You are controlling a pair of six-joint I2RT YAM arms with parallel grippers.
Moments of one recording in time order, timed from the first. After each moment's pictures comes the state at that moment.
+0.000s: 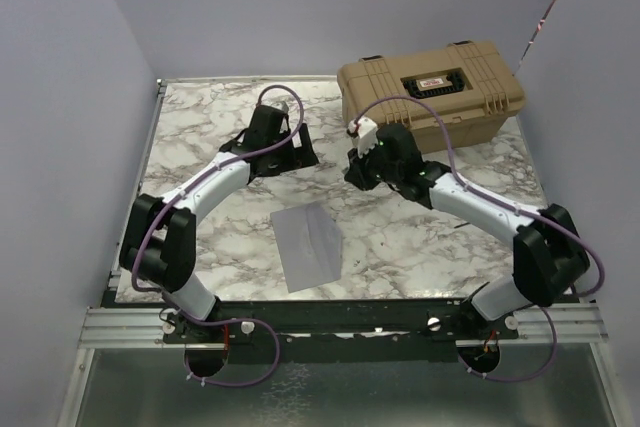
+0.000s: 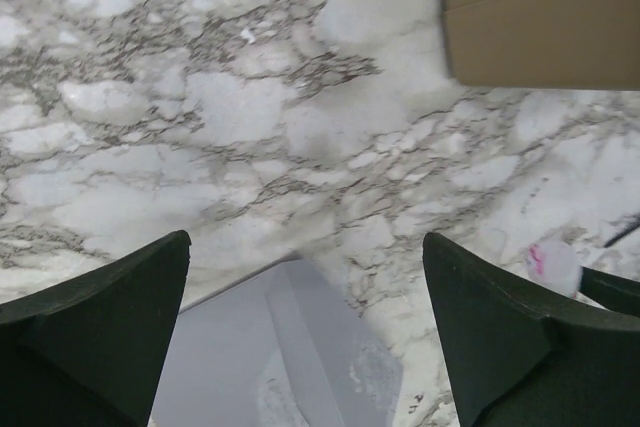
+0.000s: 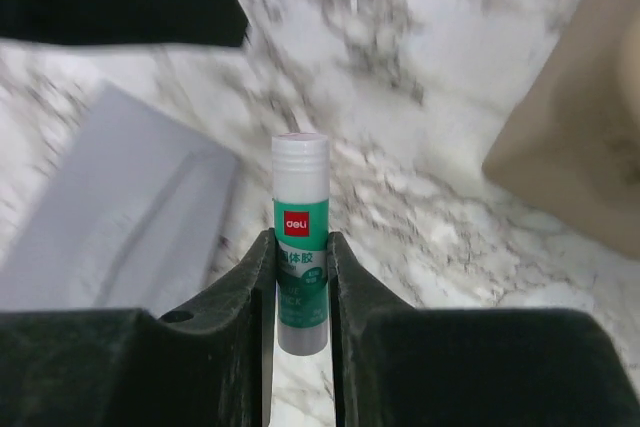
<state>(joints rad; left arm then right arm) -0.42 1.63 1.15 -0.33 0.11 -0.56 0.63 1.57 1.02 -0.13 -0.17 -0.09</state>
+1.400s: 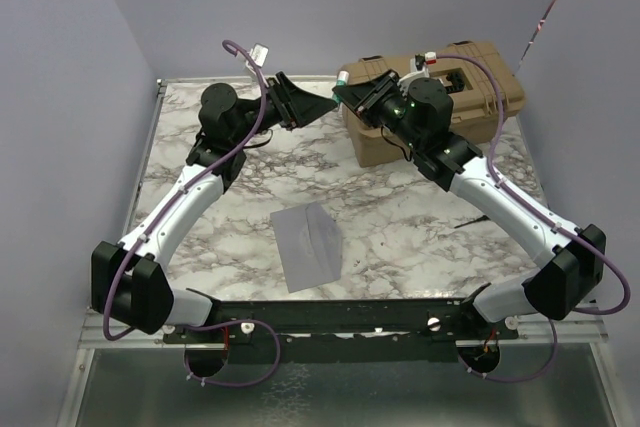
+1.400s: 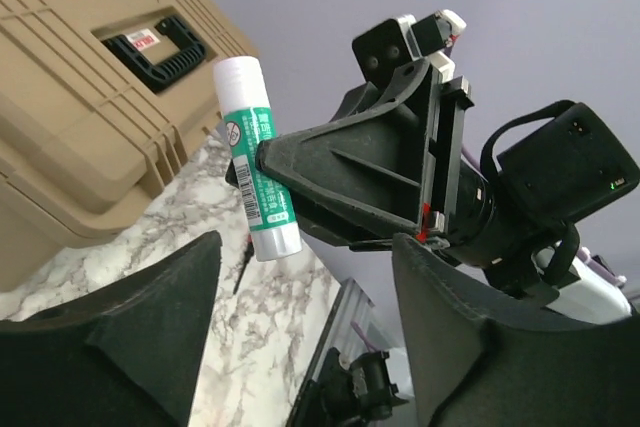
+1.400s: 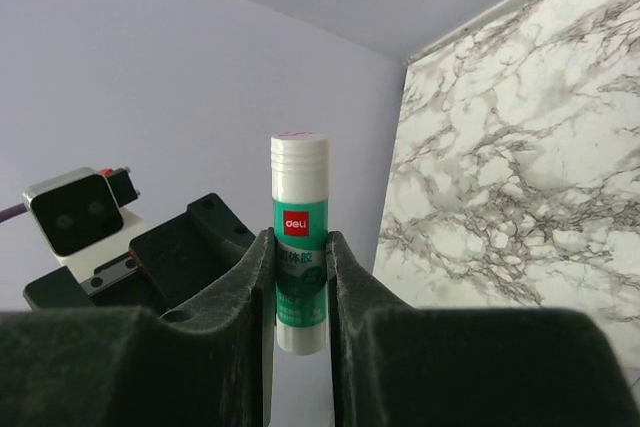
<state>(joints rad) -0.37 1.35 1.15 0.37 0.64 -0.94 0.63 1.43 1.33 0.05 0.05 1.08</state>
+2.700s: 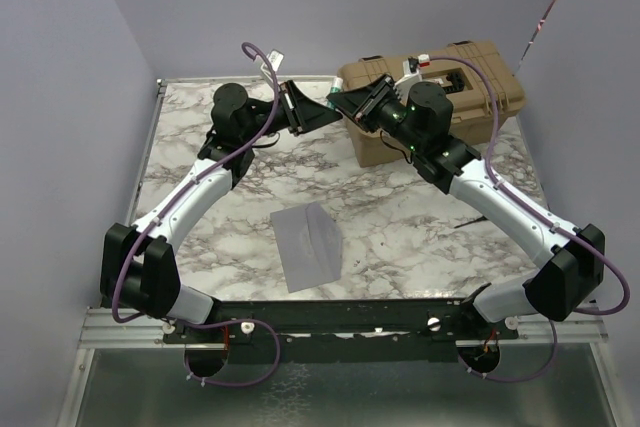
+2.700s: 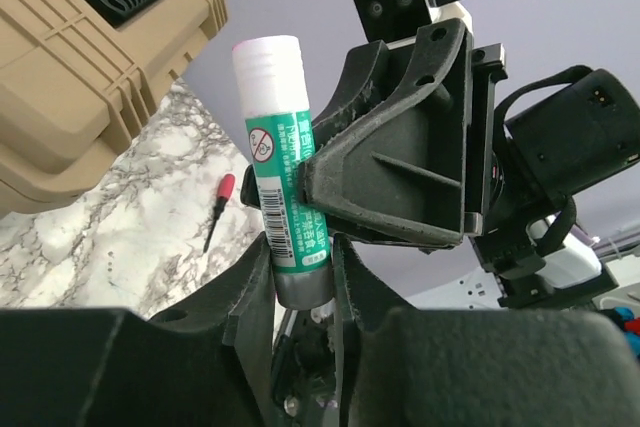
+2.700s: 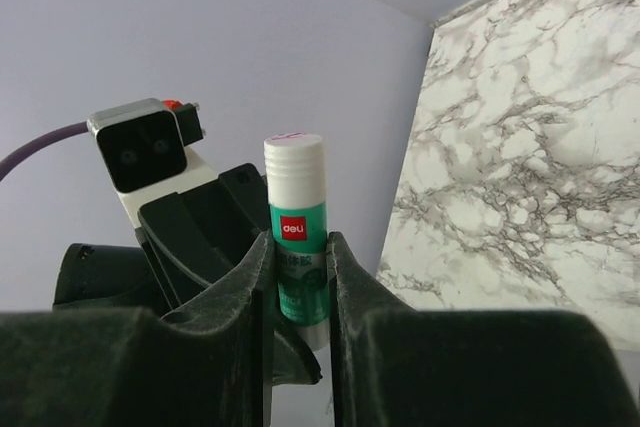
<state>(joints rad) -0.39 1.44 1.15 0.45 0.79 -1.02 0.63 1.42 1.29 0.10 -0.09 1.09</state>
